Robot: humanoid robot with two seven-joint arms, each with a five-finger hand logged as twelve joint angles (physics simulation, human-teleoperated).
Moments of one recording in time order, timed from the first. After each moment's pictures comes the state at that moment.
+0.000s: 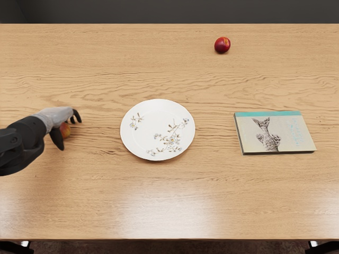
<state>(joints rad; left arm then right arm) -0.90 0.73 -0.20 -1.47 1.40 -0.02 0.61 -0.08 0.00 -0.06 0.17 -0.05 0.15 -0.26</state>
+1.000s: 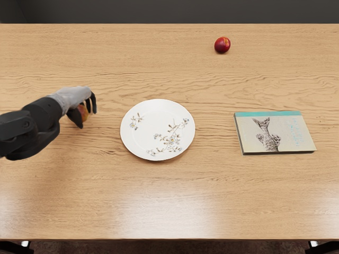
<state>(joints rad) -1.01 0.66 -0.21 -1.49 1.39 -0.01 0.61 -0.08 0.00 -0.06 0.17 -0.05 0.14 -0.26</state>
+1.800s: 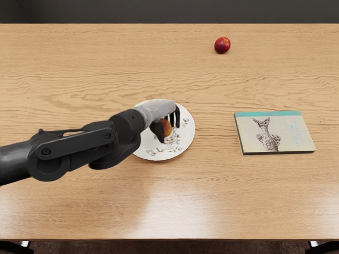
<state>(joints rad) -1.03 0.23 -0.24 -1.40 1.38 0.00 0.61 -0.08 0.00 -0.06 0.17 -0.05 0.14 -0.26</state>
